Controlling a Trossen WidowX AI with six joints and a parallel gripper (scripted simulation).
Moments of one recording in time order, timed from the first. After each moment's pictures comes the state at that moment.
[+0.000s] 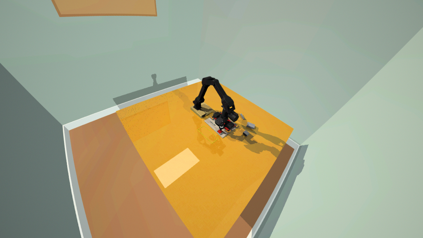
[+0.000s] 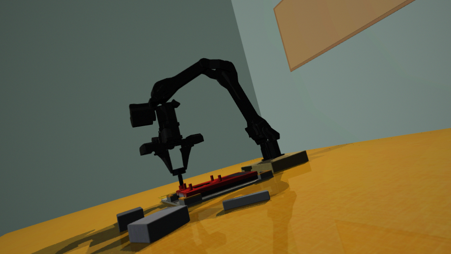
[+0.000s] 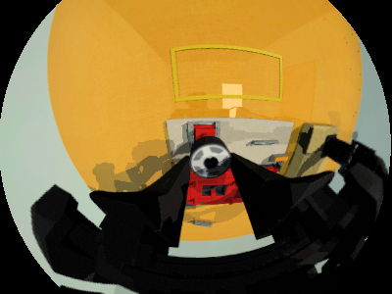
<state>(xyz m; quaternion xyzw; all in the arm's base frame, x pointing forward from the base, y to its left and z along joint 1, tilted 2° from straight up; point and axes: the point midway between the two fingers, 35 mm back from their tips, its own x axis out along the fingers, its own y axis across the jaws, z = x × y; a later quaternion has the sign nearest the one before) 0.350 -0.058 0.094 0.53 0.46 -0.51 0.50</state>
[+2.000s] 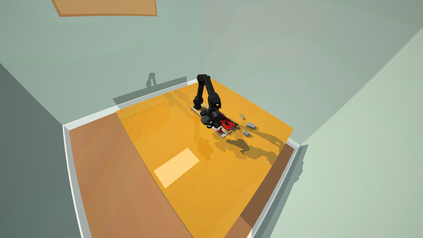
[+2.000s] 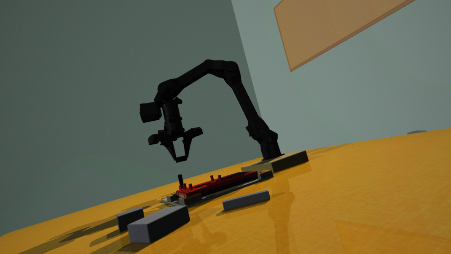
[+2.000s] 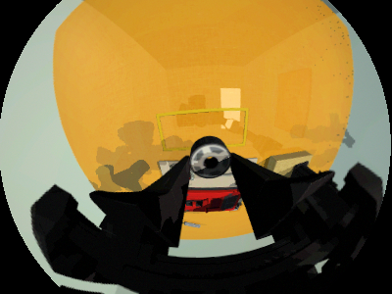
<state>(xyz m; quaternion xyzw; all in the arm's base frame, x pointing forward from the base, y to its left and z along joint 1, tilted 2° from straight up) 0.288 -0.154 0.130 0.52 0.46 -0.52 0.50</state>
